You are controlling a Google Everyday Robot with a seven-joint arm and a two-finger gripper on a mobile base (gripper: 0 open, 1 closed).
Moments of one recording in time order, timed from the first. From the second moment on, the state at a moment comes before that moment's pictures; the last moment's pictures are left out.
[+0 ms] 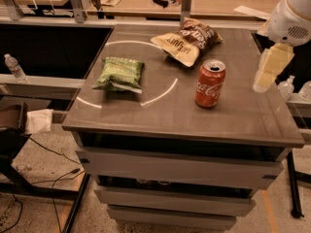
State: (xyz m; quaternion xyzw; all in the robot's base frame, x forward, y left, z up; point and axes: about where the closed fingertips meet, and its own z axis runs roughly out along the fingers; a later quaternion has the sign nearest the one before) arm 0.573 -0.261 0.946 -0.59 0.79 -0.05 0.17
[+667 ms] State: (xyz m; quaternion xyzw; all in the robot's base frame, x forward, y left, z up) arm 0.627 -0.269 0.933 -0.62 0.75 -0.07 0.20
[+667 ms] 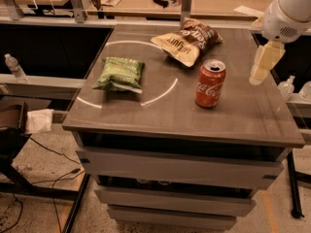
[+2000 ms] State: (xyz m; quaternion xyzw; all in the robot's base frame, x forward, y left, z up) arm 0.666 -0.248 0.925 -0.62 0.72 -0.02 0.31
